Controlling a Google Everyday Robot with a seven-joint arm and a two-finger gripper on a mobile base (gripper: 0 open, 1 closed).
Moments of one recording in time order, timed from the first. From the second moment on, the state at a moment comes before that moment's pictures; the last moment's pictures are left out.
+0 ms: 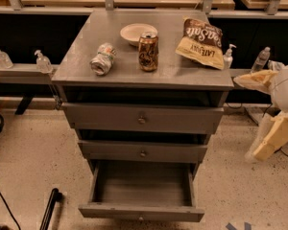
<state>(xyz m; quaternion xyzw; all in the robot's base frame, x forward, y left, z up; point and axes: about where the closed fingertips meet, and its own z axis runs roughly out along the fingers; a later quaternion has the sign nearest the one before) 0.426 -0.208 0.912 -0.63 0.71 0.11 0.30</state>
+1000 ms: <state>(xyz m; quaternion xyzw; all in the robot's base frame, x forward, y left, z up) 0.433 -0.164 0.848 -0.67 0.68 0.17 0.26</state>
